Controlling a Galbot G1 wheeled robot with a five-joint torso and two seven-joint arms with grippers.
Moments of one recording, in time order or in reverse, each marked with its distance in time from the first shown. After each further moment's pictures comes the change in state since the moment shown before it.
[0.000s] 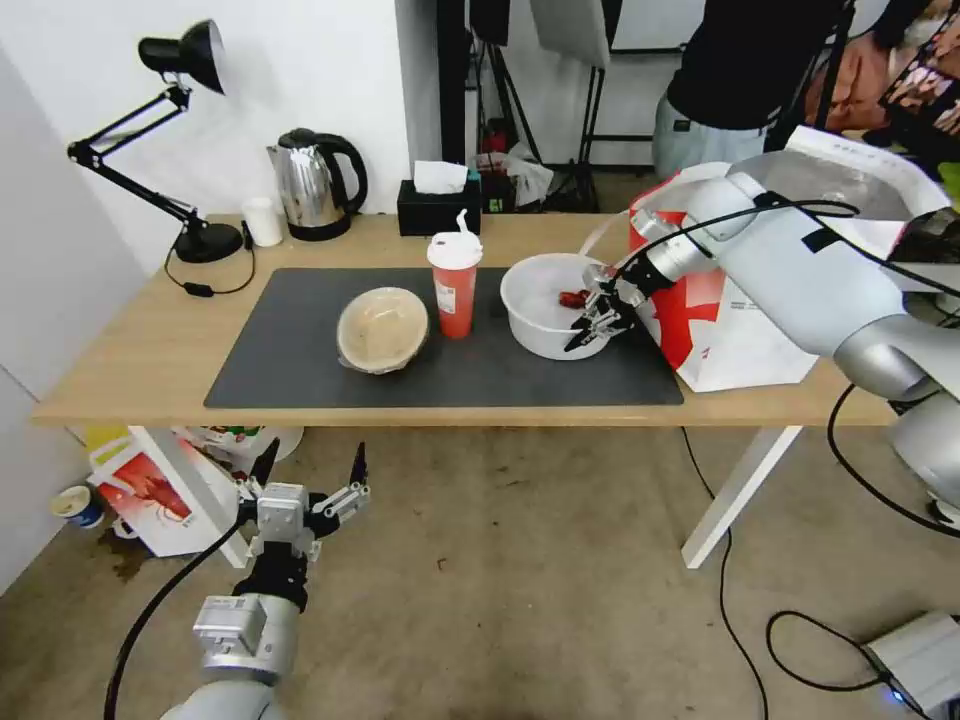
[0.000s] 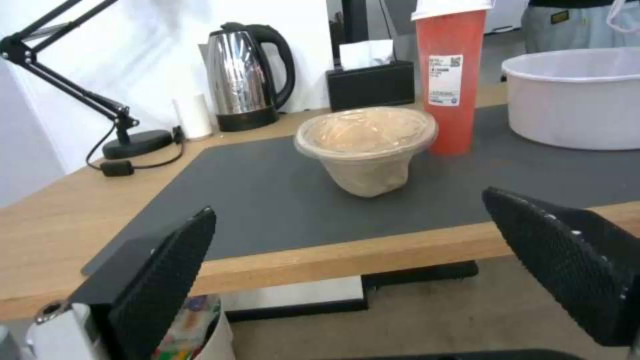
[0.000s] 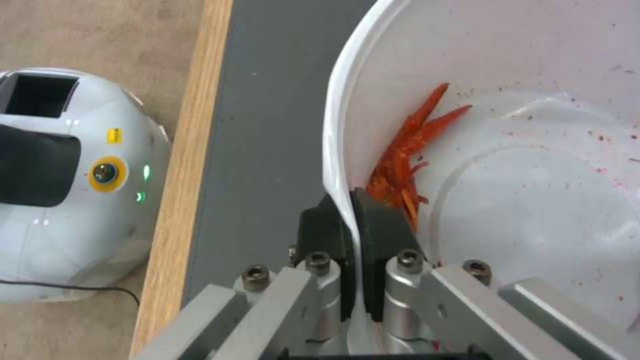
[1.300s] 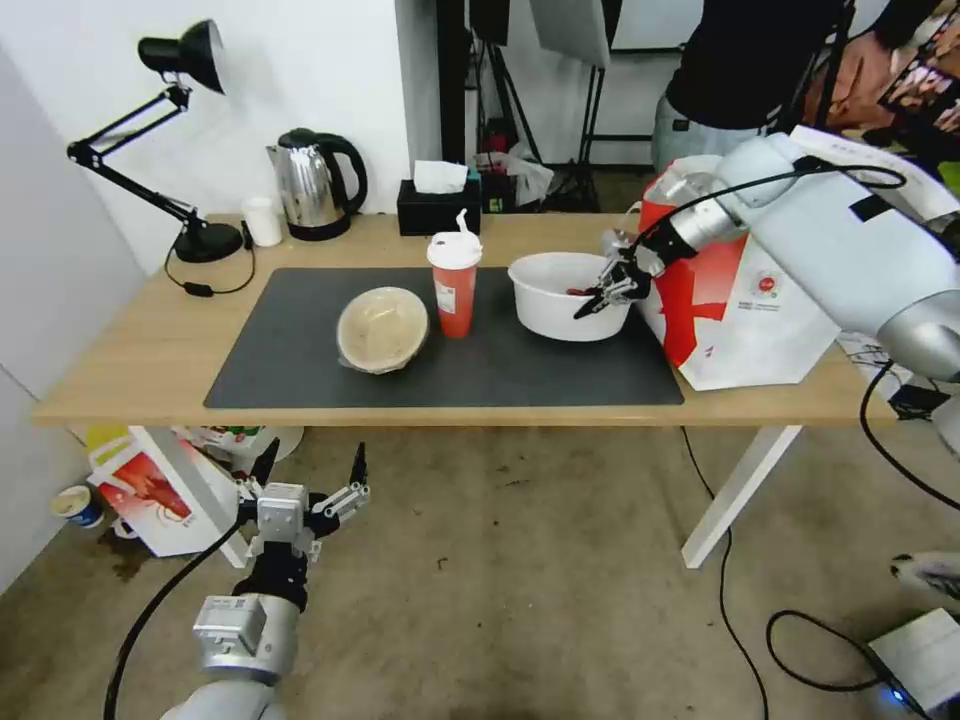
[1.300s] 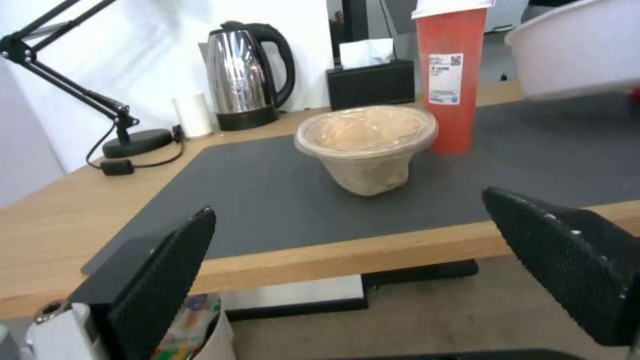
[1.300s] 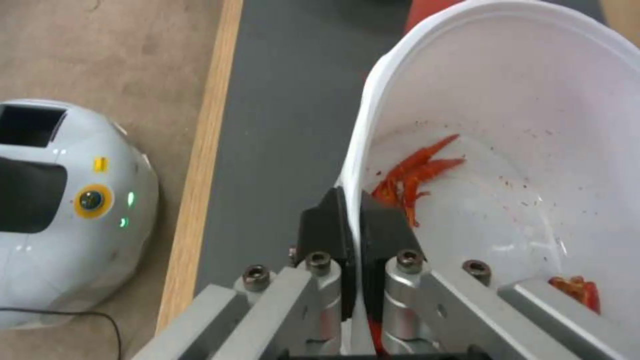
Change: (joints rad) left arm 0.000 0.000 0.000 0.000 0.000 0.000 0.000; right arm 0.101 -0.072 -0.021 0.058 0.124 -0.025 -0.001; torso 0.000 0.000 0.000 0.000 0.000
